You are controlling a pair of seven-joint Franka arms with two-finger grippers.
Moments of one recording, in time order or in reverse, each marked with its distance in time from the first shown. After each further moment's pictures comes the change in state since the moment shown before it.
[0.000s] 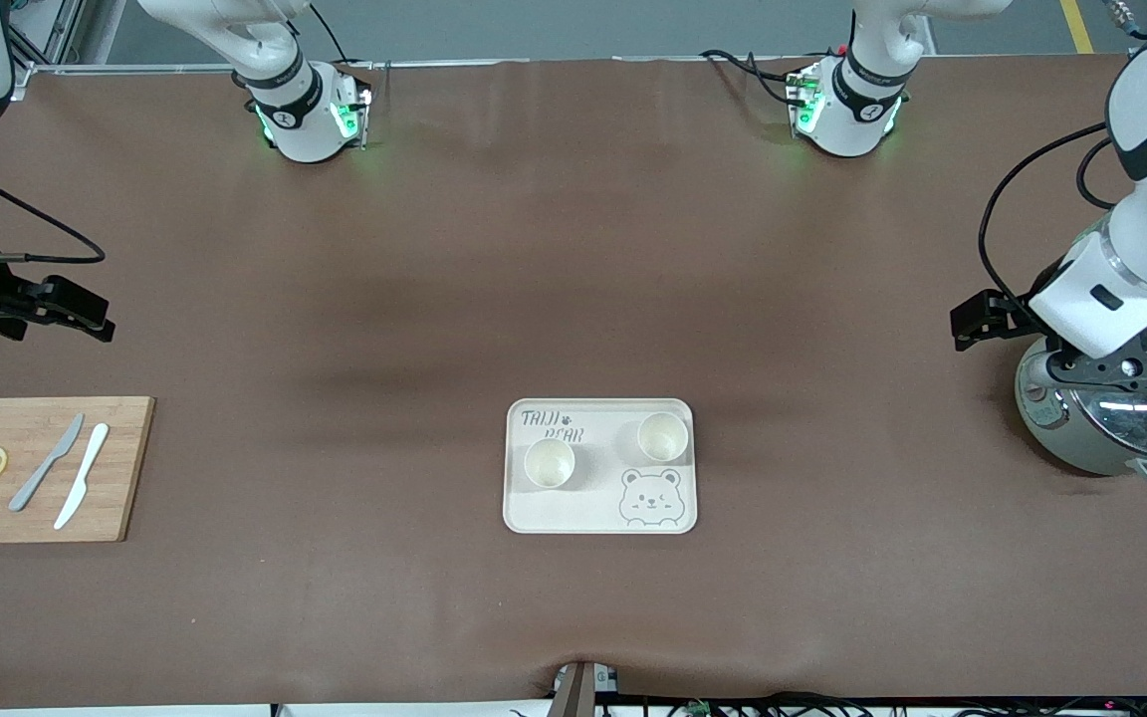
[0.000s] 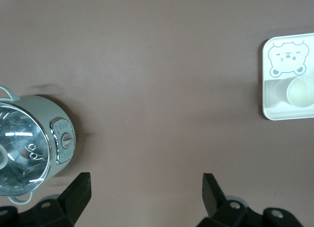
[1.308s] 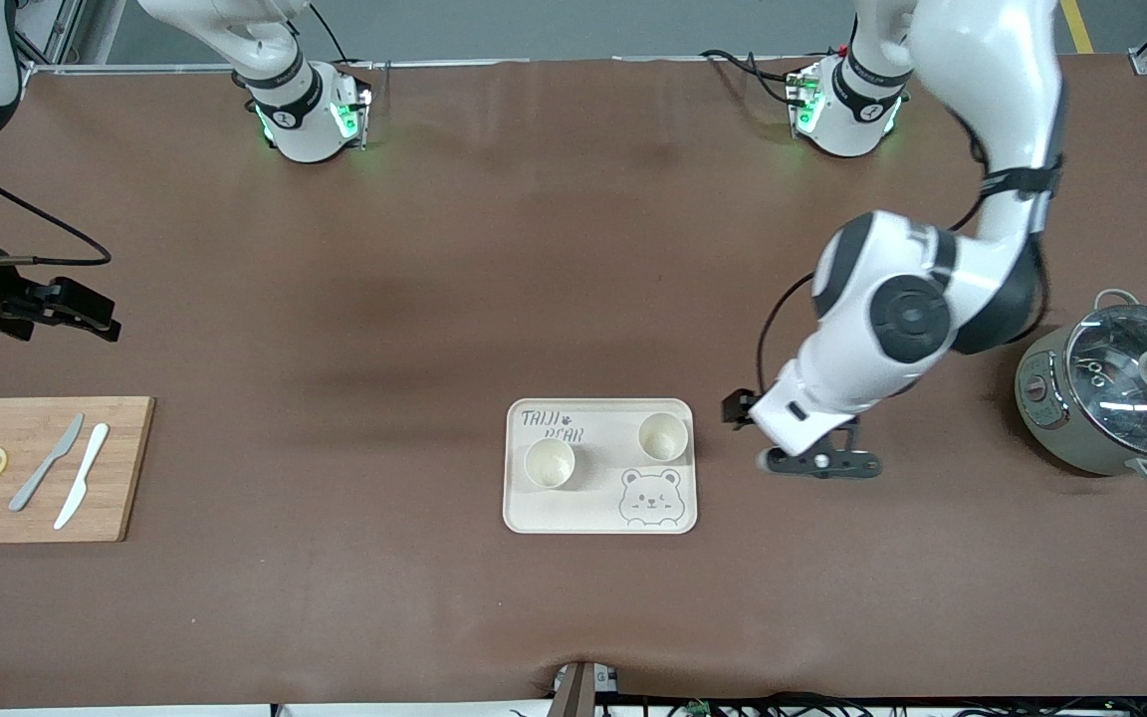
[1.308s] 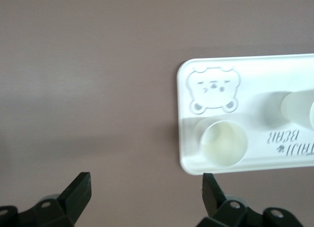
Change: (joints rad) left arm -0.225 0.338 -0.040 -0.018 -0.116 0.417 -0.282; right arm 0.001 0.000 0.001 -0.018 0.000 0.001 -0.003
